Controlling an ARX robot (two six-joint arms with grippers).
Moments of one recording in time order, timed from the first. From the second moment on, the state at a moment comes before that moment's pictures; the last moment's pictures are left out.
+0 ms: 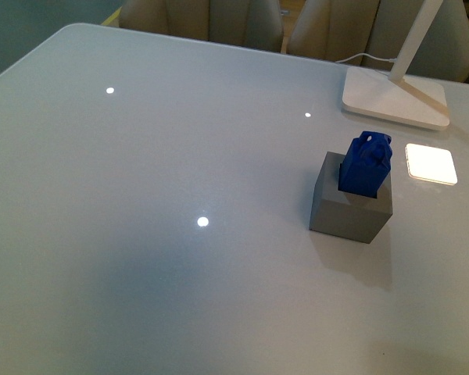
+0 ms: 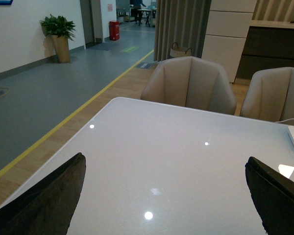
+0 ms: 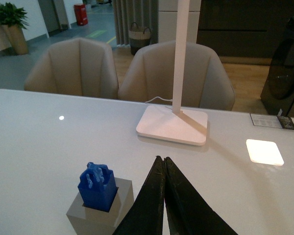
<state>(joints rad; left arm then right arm) 0.00 0.00 0.01 0.00 0.00 0.00 0.00 0.77 0.02 0.73 0.00 0.01</state>
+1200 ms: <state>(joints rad) 0.00 0.00 0.01 0.00 0.00 0.00 0.00 0.07 0.02 0.04 0.00 0.01</state>
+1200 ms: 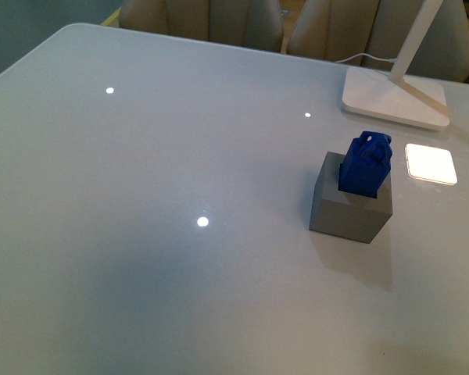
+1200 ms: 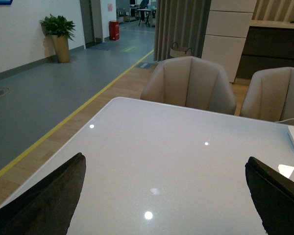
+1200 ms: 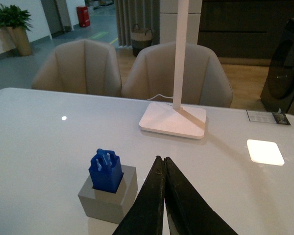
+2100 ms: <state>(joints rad) 0.00 0.00 0.01 0.00 0.00 0.00 0.00 0.01 0.02 0.00 0.00 0.00</state>
